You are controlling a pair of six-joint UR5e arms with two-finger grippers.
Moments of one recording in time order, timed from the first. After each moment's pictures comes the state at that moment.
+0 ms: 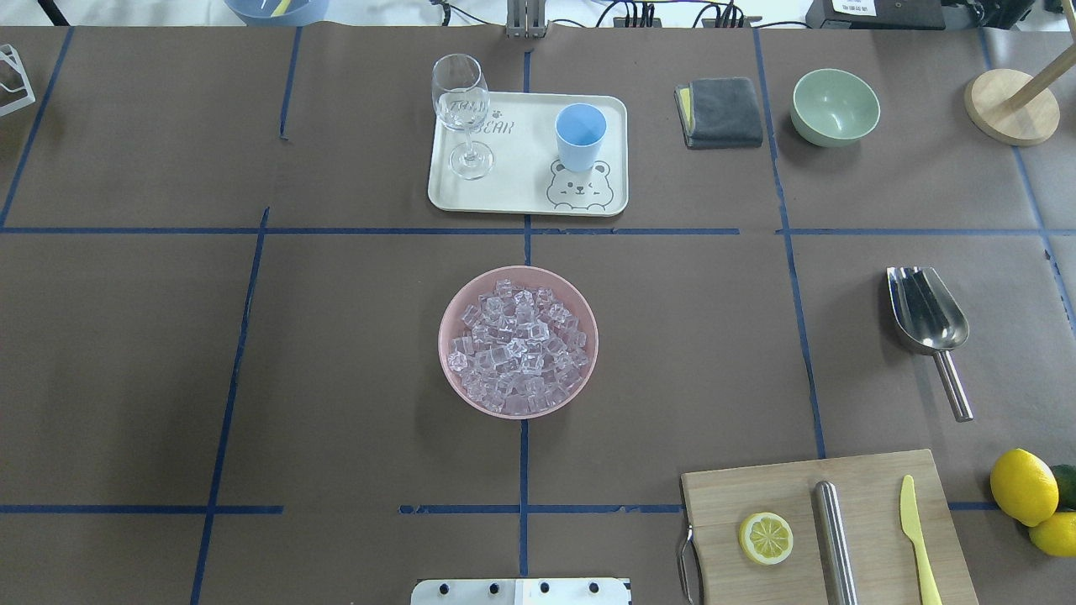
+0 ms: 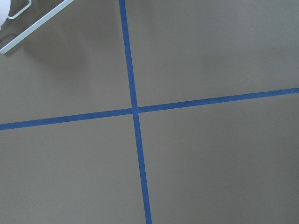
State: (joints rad) left arm -1.56 -1.62 -1.64 -1.52 -2.44 0.09; right arm 1.46 -1.79 1.82 -1.44 2.43 0.01
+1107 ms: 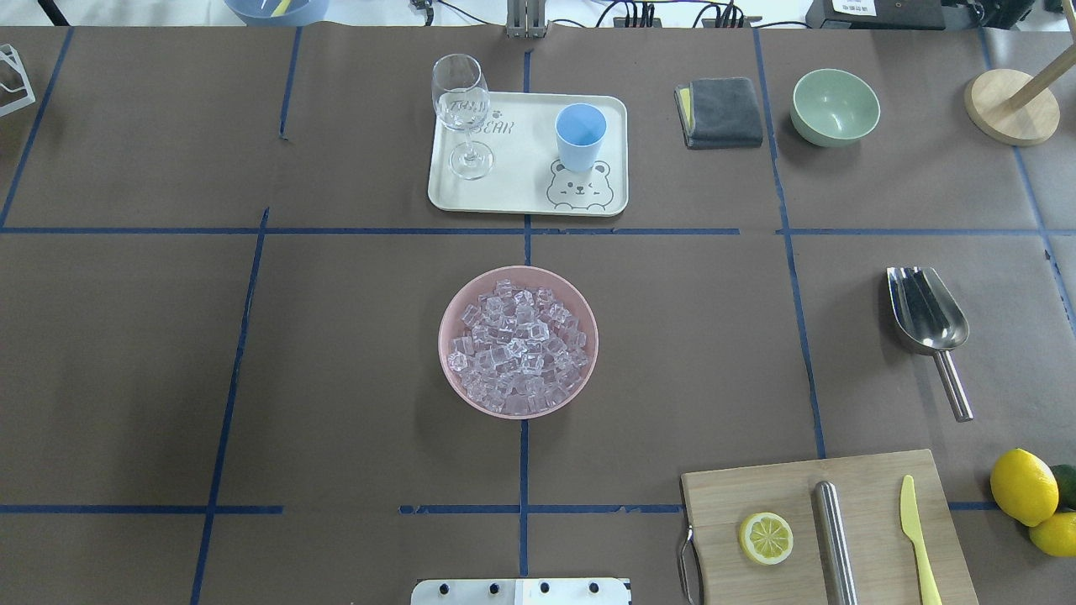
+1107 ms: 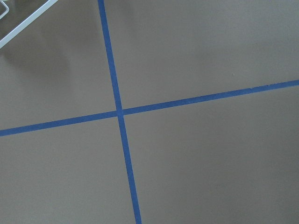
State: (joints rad) left arm -1.53 -1.62 -1.65 -1.53 -2.44 0.09; right arm 1.44 -1.84 1.82 -1.31 2.55 0.11
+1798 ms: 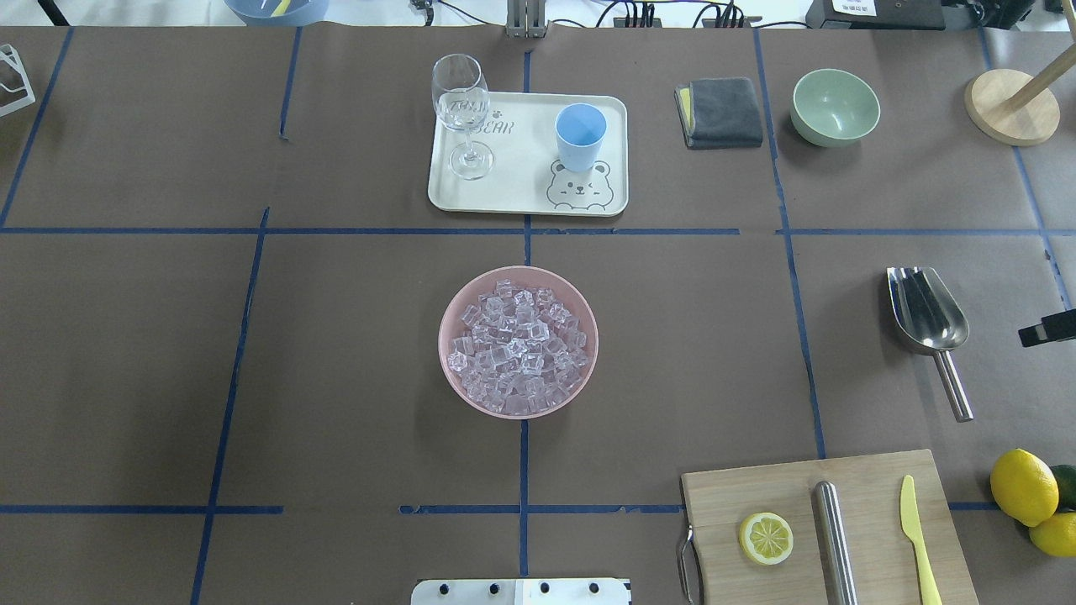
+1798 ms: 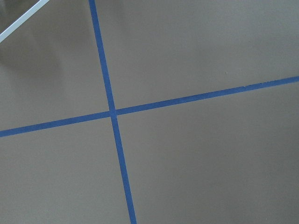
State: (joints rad) left arm -1.52 -1.61 -1.67 -1.53 -2.44 0.09; right arm 1.13 -1.87 1.82 -0.90 2.38 0.64
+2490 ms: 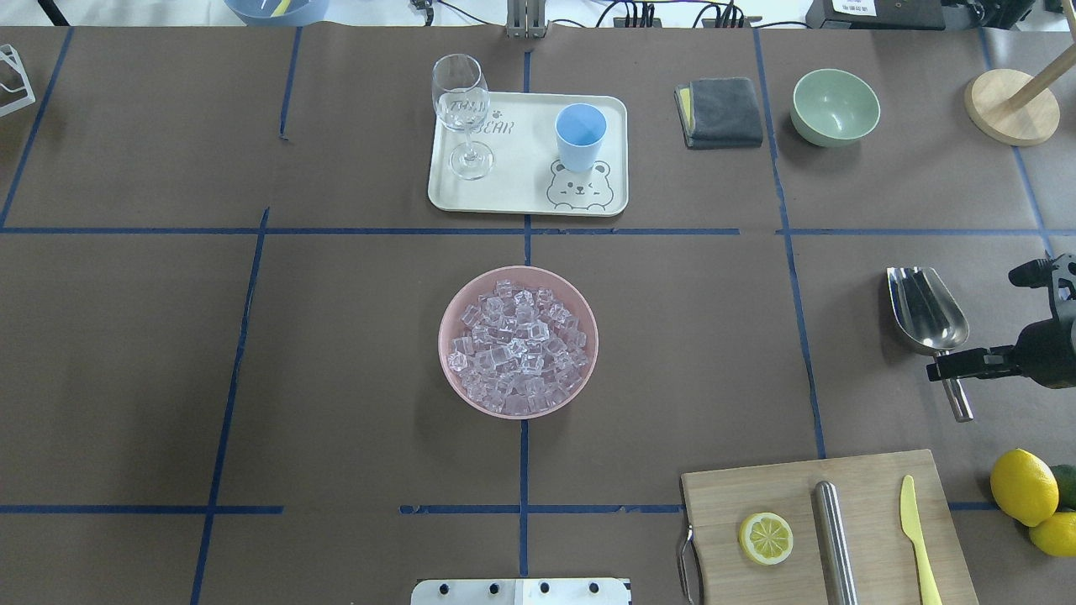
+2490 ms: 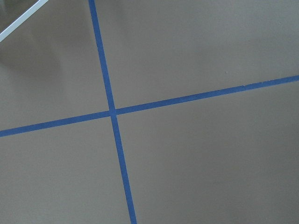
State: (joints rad) left arm -1.52 -1.61 -1.67 -1.53 -2.44 0.09; right arm 0.83 -1.88 1.83 -0.75 2.11 0.96
